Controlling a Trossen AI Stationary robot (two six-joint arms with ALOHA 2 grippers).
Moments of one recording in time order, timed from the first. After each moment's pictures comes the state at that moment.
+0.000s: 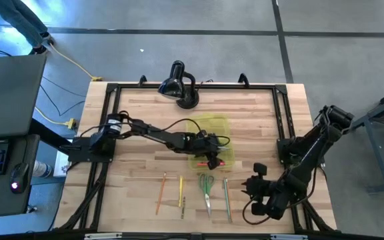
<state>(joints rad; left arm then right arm) -0.07 2.12 1.44 -0.05 -0.22 -0.40 0.92 1.45 0.97 -0.69 0.59 0.98</state>
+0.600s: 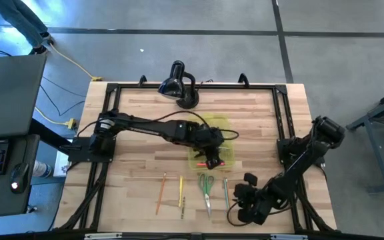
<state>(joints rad) -0.10 2.02 1.86 -0.68 -0.11 -0.39 0.85 1.66 0.97 -0.44 0.45 1.10</state>
